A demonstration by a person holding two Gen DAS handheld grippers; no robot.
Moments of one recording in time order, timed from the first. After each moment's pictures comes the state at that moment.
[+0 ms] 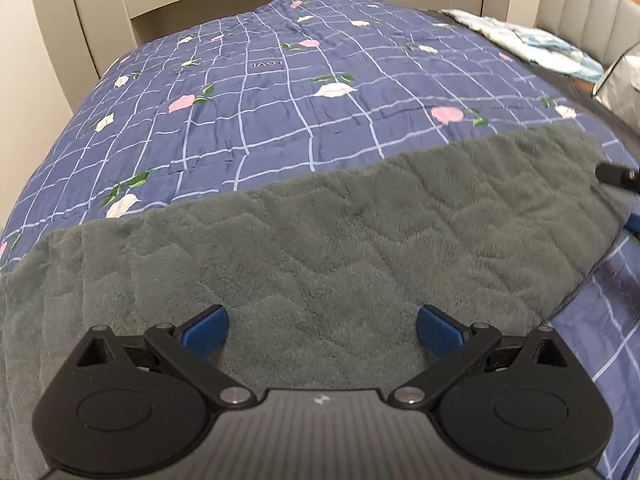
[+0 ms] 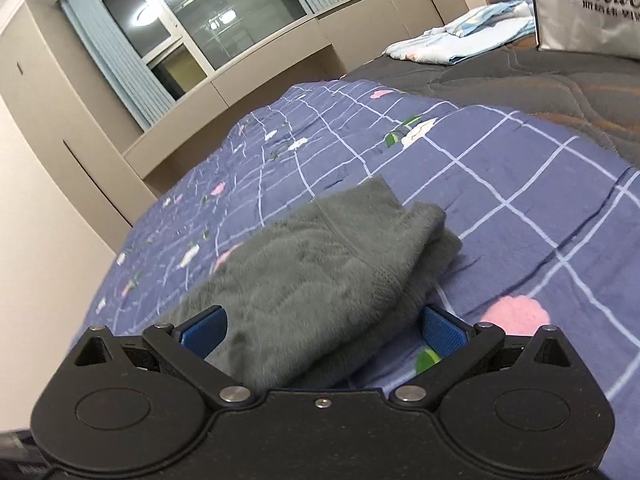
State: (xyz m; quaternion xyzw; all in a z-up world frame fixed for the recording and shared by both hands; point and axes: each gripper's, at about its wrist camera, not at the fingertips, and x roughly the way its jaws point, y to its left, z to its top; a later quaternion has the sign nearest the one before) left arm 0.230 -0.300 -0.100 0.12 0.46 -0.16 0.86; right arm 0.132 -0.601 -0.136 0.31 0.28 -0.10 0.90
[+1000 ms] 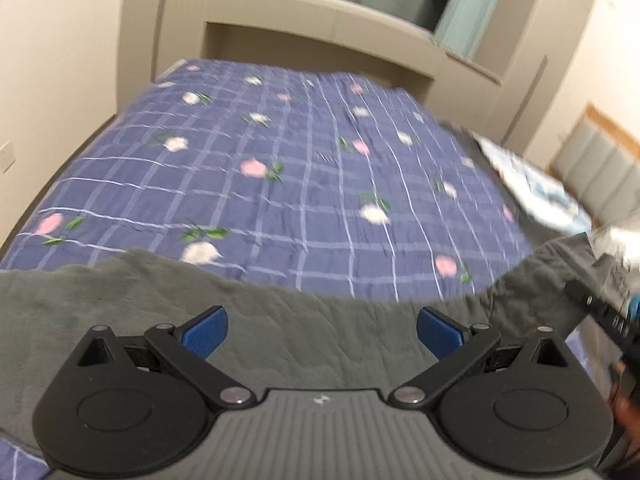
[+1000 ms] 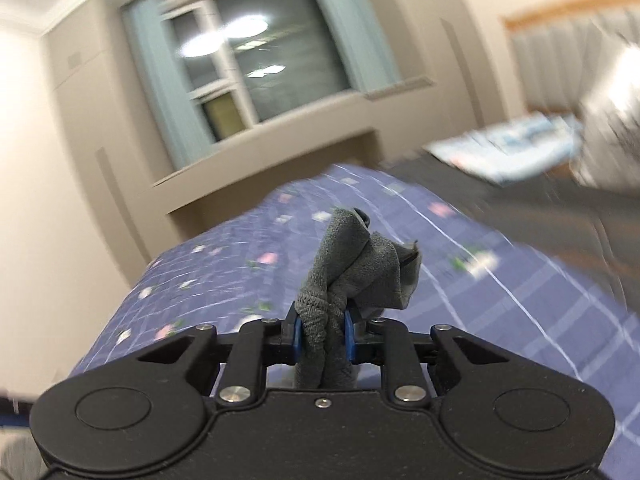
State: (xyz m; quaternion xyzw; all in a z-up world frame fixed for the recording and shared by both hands) left arm 0.228 -0.184 0.026 -0.09 0.40 -0.14 0.90; right arm 0.134 -0.514 -0.028 0.18 0.18 -0.10 0.96
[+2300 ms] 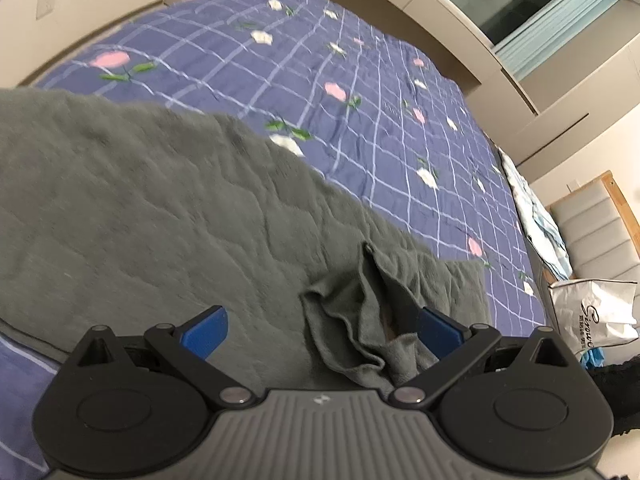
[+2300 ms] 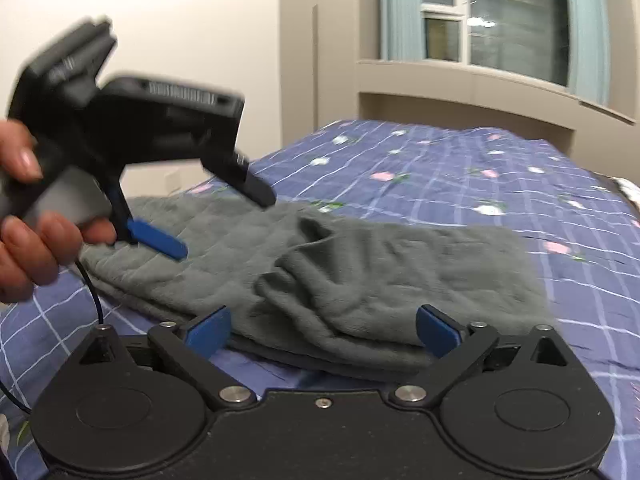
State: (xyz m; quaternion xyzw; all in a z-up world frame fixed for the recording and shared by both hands) left arm 0.220 -0.085 -0.061 -0.24 0.49 -0.13 0.83; right arm 0.078 -0.274 -0.080 -0.02 0.28 0.13 0.95
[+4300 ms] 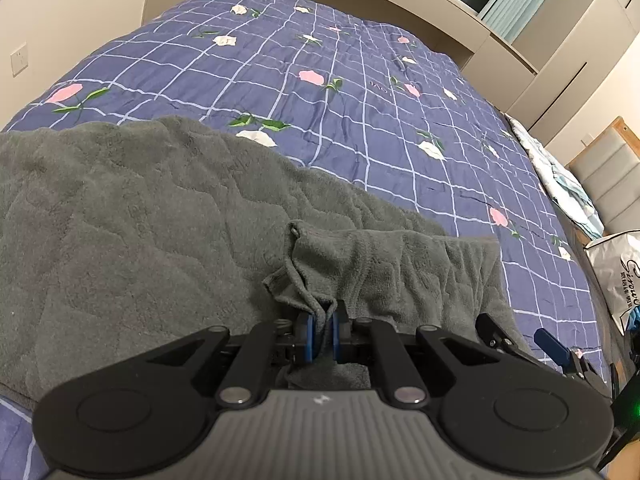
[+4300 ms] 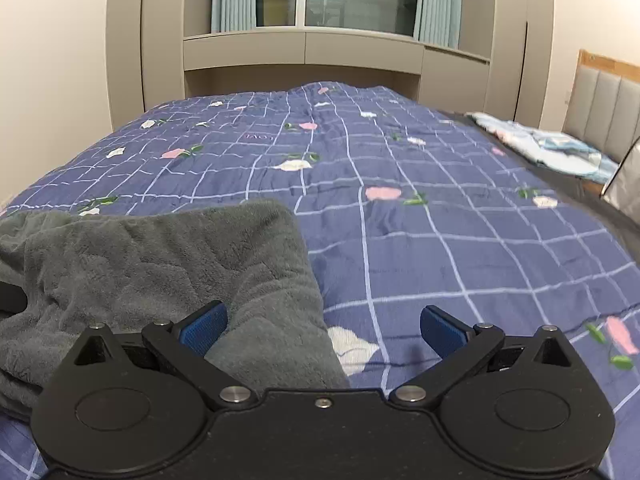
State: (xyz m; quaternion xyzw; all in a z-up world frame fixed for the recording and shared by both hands) left arm 0.233 -0.141 -0.078 -0.15 0.48 -0.13 0.85; right arm 0.171 -0.376 -0.135 0.01 0.32 -0.10 0.94
